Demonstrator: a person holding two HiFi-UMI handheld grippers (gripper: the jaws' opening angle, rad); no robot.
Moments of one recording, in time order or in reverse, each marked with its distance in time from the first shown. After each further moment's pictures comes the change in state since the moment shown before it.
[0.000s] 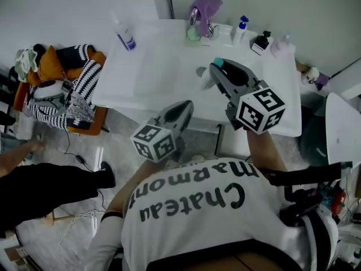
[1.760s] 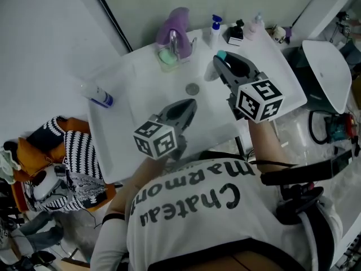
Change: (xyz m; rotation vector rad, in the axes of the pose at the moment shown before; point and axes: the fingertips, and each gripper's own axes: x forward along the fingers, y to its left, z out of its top) left arm 0.089 0.099 0.053 0.049 0.278 -0.511; right arm 0.071 -0.111 -0.003 -0.031 -0.025 -0.590
